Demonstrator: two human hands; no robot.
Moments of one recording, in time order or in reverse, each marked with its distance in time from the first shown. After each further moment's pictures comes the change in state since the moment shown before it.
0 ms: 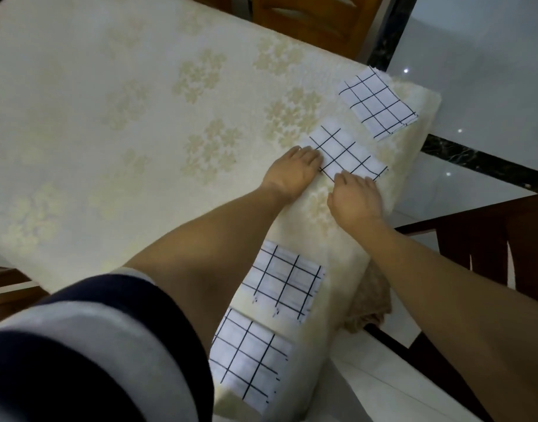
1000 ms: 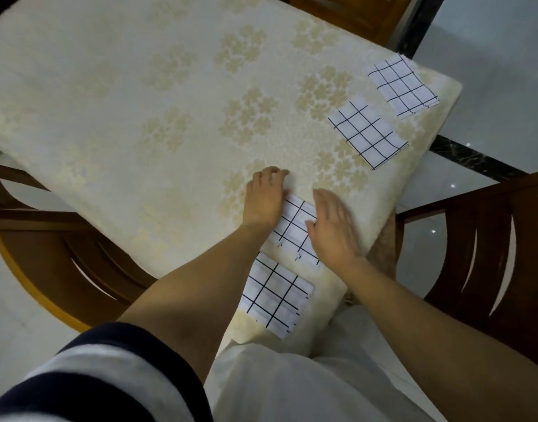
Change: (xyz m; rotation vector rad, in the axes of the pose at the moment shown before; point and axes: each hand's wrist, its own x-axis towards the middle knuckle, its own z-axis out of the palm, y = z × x) left_hand -0.190 0.023 0.047 -0.428 0.239 -0.511; right_hand -0.157 -0.095 0.035 0.302 0.200 -0.194
